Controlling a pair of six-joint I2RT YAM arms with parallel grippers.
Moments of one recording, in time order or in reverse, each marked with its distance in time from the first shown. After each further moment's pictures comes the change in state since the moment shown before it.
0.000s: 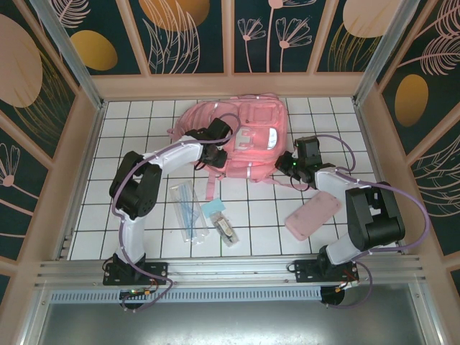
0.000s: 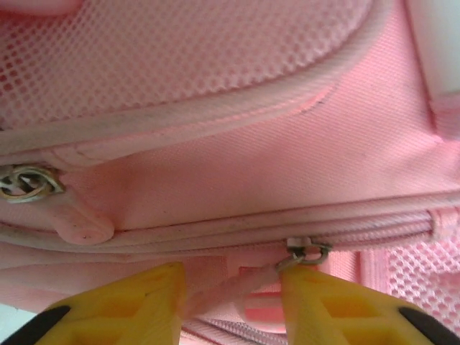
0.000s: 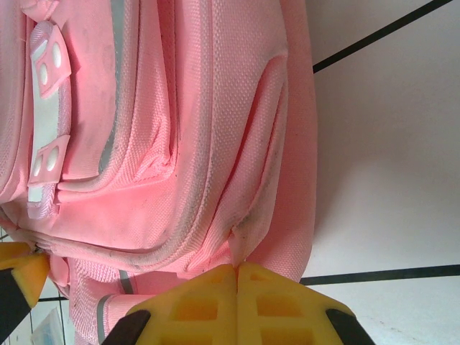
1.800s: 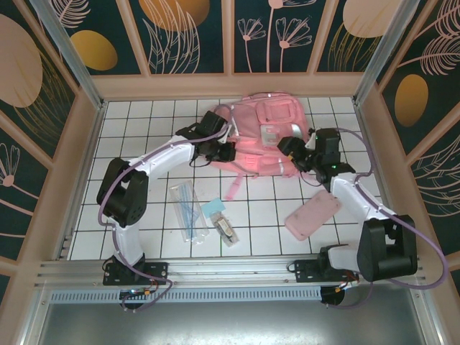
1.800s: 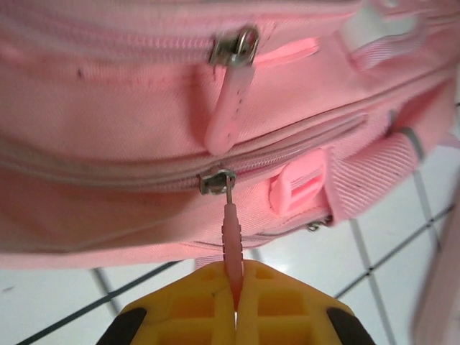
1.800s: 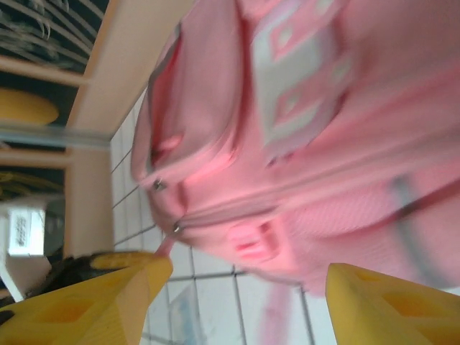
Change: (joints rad) left arm -0.005 -0.133 -0.027 0.120 0.432 -0.196; right arm -0.066 -0.244 0.007 -0.048 -0.204 0.169
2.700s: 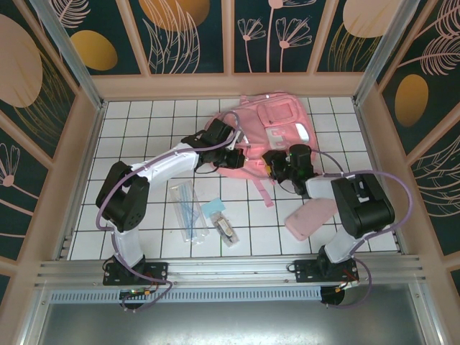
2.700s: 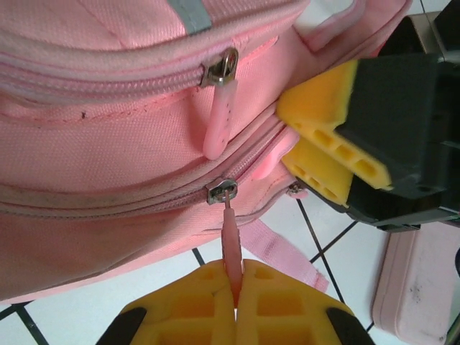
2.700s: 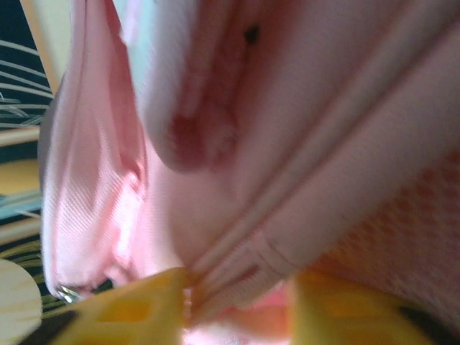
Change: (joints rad) left arm -0.062 -0.036 -0.092 0.093 0.013 -0.018; right arm 0.137 0.388 -0.126 0.572 0.108 0.458
